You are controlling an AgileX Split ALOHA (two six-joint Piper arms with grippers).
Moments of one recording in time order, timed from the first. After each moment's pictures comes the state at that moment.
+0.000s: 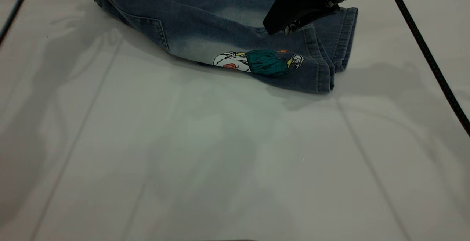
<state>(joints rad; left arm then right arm) -0.01 2.45 -2.04 -0.45 0.49 0.17 0.22 2.13 -1.34 1.10 0.79 -1.12</state>
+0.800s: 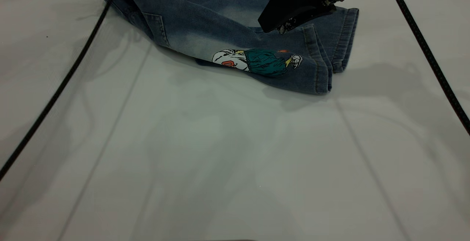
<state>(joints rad) -0.08 2.59 -2.04 -0.55 0.20 0.55 0.22 2.13 -1.34 1.13 0.82 -1.12</state>
